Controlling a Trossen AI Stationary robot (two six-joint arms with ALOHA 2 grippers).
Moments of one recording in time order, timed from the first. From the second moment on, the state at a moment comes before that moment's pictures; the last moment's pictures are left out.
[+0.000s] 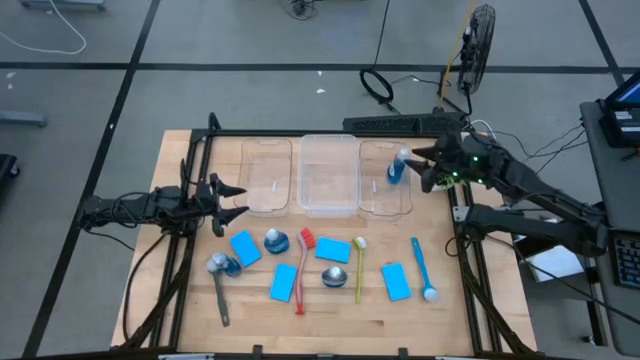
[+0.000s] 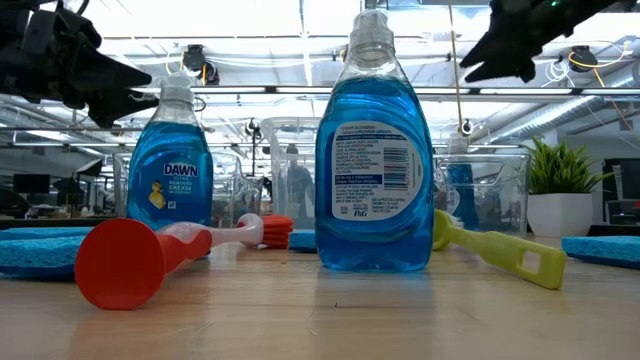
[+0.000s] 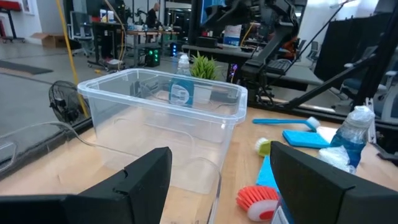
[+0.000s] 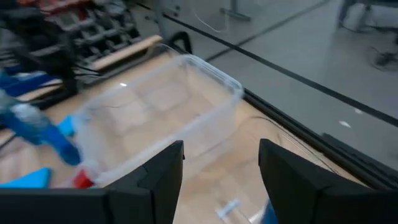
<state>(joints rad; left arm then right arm) -0.04 0.01 0.08 -0.10 -0.24 -0.14 -0.51 0.62 0.76 -0.51 -0.02 0.20</state>
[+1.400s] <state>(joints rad) -0.04 0.01 0.09 -0.05 -0.22 -0.31 -0.51 0.06 0.35 -0.27 -0.35 0.37</state>
